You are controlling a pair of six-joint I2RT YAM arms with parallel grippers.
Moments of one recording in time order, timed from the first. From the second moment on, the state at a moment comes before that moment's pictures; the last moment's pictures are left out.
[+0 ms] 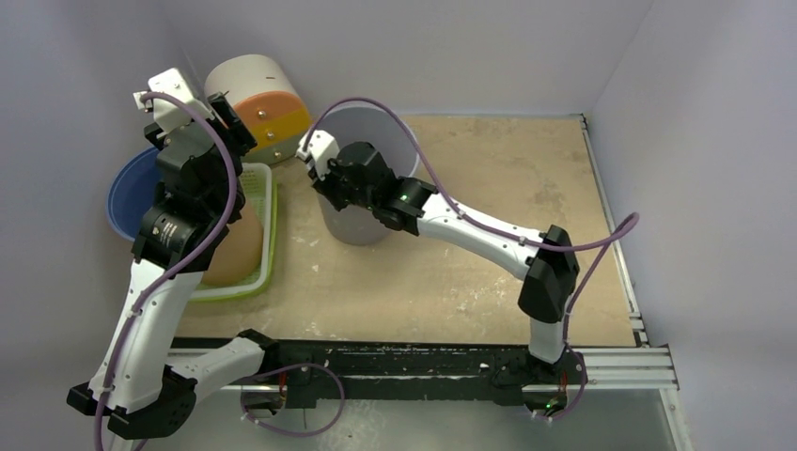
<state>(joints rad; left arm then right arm) -0.43 1.04 1.58 -0.58 -0.87 -0.23 1.01 1.91 1.81 -0.28 0.09 -0.14</state>
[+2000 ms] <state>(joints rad) -0.43 1.13 1.82 -0.68 -0.84 -0.23 0.12 2.07 0.91 1.52 -0.70 1.57</state>
